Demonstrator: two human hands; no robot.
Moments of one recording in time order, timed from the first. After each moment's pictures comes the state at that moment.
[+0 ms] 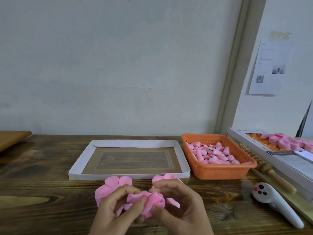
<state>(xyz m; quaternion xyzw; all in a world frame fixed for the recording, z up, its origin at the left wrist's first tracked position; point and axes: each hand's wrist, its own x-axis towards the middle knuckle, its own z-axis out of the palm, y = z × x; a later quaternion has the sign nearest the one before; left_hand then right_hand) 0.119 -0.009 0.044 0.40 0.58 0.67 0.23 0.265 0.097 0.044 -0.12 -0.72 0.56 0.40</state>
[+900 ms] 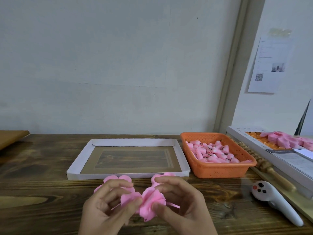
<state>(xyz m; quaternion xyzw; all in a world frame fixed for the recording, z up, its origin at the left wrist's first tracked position) 0.117 -0.012 0.049 0.41 0.53 0.72 0.15 0.267 0.095 0.050 -0.15 -0.68 0.59 0.40</state>
